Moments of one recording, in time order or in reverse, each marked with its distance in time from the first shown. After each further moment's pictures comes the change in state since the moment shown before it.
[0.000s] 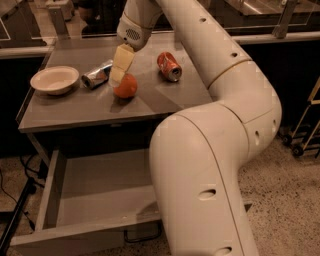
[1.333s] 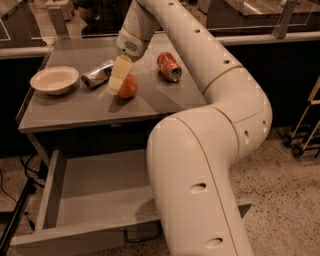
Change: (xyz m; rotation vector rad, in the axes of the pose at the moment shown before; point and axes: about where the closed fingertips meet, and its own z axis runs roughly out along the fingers) arm 0.006 -0.008 0.037 -0.052 -0.025 0.008
